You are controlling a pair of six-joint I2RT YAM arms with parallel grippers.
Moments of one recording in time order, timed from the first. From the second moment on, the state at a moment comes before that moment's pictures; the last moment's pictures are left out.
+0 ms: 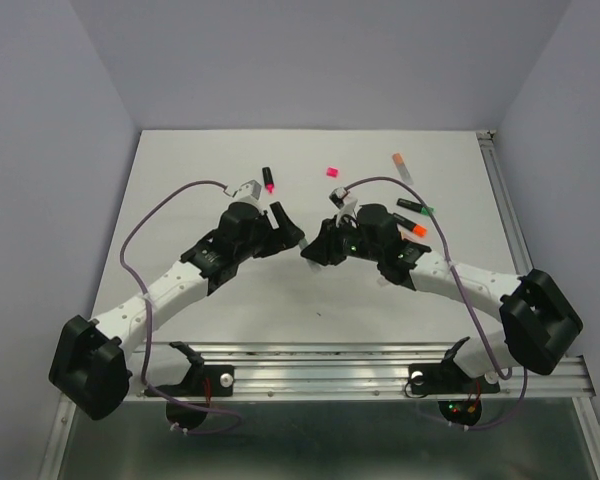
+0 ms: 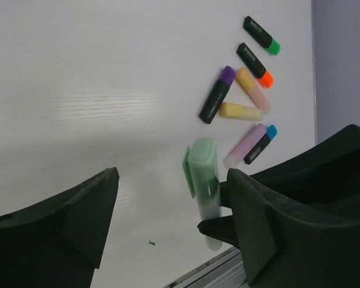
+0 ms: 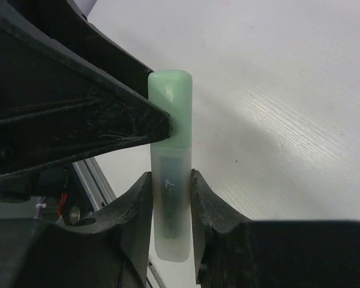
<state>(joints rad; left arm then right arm) -0.62 1.16 0.78 -0.15 -0.01 -0.81 0.74 1.41 0.82 0.24 -0.33 0.49</state>
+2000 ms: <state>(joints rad) -0.57 1.34 1.07 -0.11 -0.25 -0.86 0.92 1.39 0.76 0.25 -0.31 0.61</state>
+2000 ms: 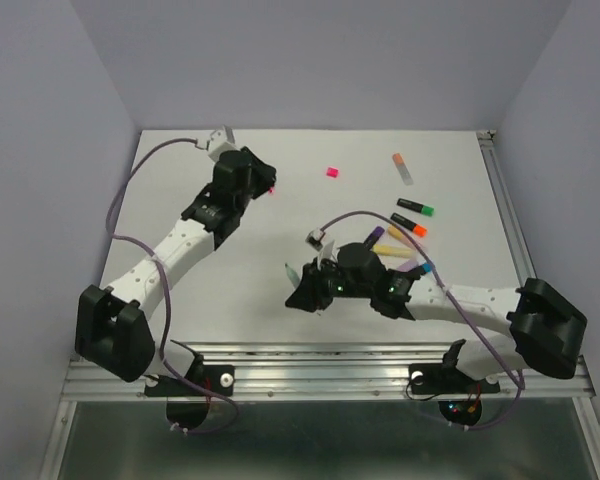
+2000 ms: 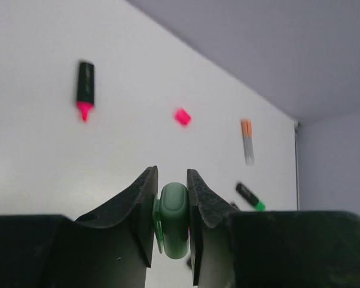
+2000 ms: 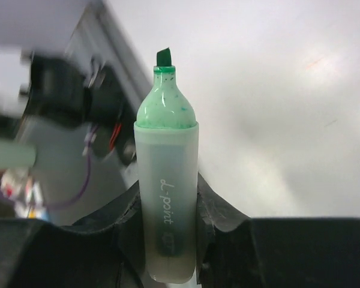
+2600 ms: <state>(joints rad) -0.36 1.66 1.26 -0.01 -0.12 -0.77 0.98 1.11 0.66 -0.07 0.10 0.82</state>
